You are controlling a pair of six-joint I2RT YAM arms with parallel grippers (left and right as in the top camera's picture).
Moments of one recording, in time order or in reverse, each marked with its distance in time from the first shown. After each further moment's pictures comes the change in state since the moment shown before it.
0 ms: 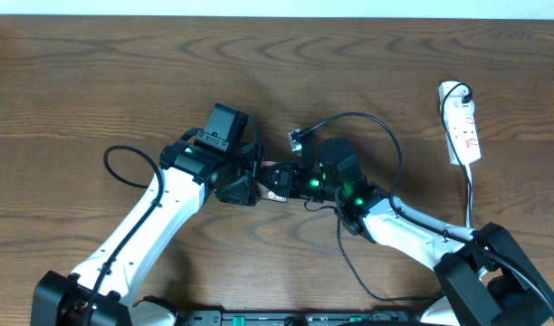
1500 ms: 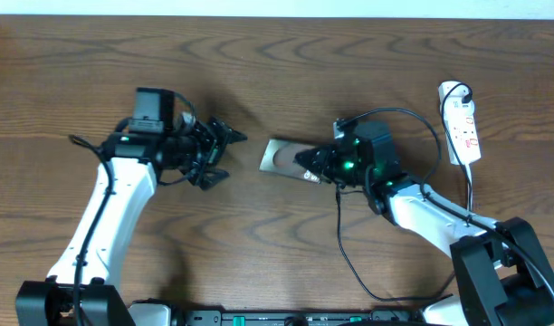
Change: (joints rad) left arm 0.370 0.000 0.000 0.054 0.441 0.841; right arm -0.257 0.001 0.002 -0.155 -0.027 0.041
